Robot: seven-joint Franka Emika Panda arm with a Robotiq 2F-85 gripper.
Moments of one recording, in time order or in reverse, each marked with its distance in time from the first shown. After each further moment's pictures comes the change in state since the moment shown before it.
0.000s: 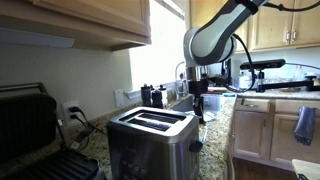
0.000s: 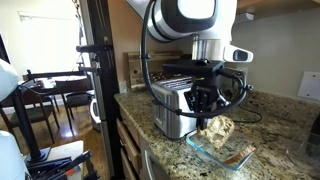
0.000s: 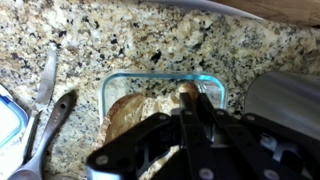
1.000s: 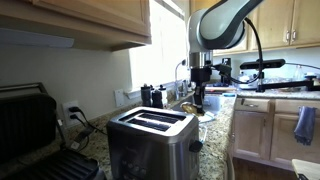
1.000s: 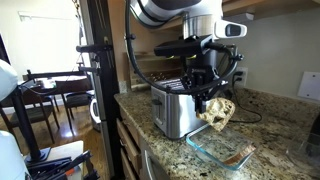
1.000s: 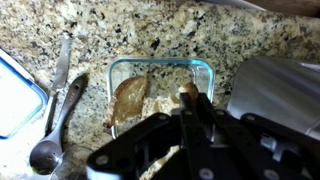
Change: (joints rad) arm 0.011 -0.136 0.005 -0.042 -0.011 0.000 0.037
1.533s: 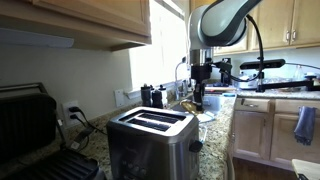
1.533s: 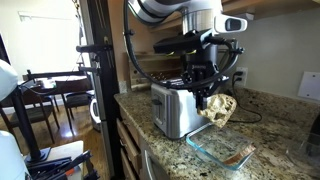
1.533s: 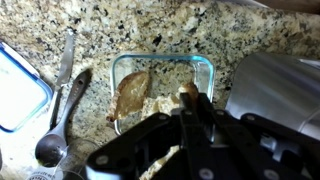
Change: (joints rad) arm 0.000 -0.020 0.000 0.000 -0.005 0.000 0.002
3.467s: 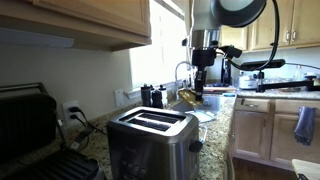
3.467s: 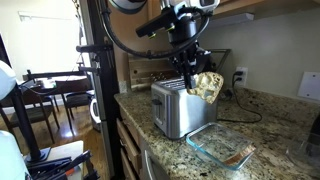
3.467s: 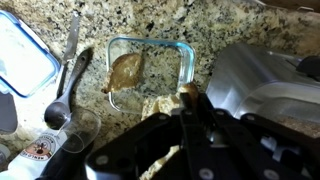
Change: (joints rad) arm 0.042 -0.172 0.061 -0.060 -0.064 -0.020 0.079
